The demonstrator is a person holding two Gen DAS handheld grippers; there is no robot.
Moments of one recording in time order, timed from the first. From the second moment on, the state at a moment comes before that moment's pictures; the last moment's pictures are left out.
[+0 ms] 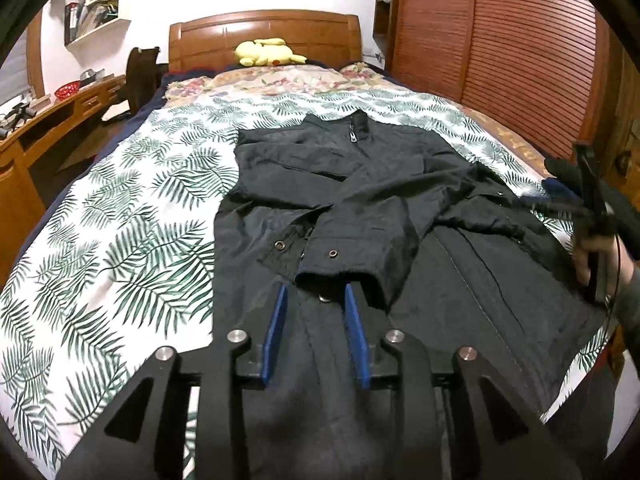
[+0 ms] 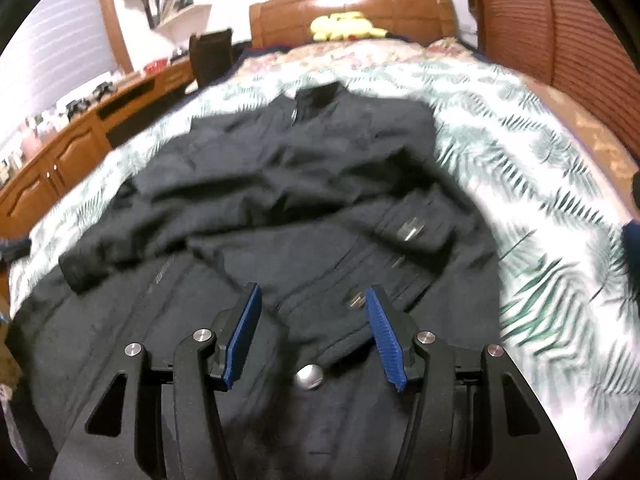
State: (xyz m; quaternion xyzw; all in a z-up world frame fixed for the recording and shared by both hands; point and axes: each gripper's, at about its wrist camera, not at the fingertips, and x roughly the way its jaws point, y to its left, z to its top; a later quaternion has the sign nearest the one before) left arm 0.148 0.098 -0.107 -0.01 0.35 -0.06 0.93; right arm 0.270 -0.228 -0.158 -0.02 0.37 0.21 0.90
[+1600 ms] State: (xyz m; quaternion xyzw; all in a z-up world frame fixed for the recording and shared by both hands) left arm 0.099 0.110 -0.137 -0.02 0.37 0.00 0.93; right arm 0.162 -0.302 -0.151 -0.09 0.39 0.17 0.90
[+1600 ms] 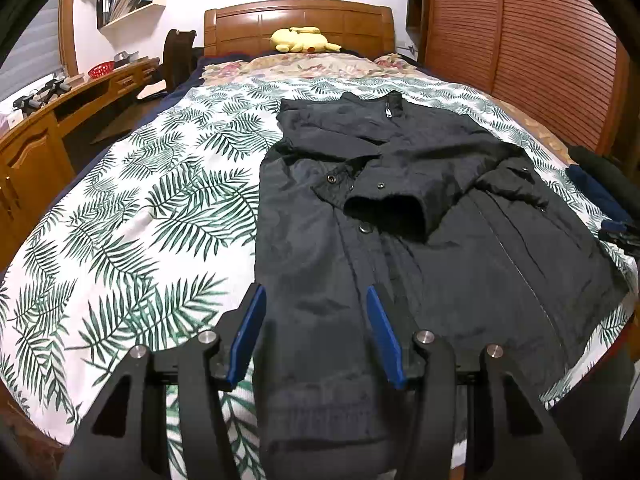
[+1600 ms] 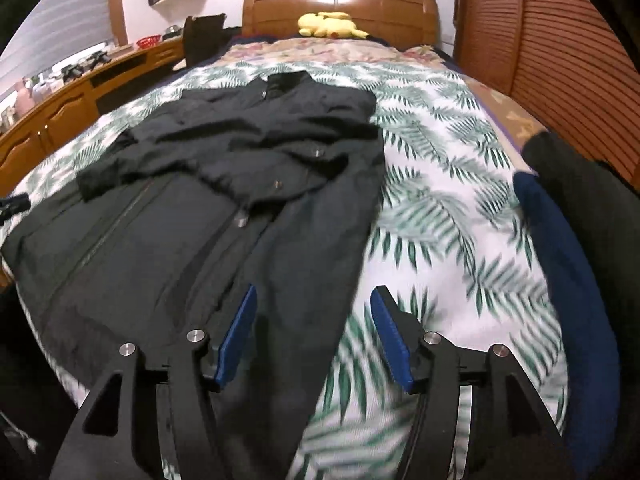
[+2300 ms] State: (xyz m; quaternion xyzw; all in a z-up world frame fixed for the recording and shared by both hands) left arm 0.066 0.127 -0.151 -0.02 0.41 0.03 0.91; right arm 0.109 -0.307 -0.168 -0.06 0.41 0.17 0.89
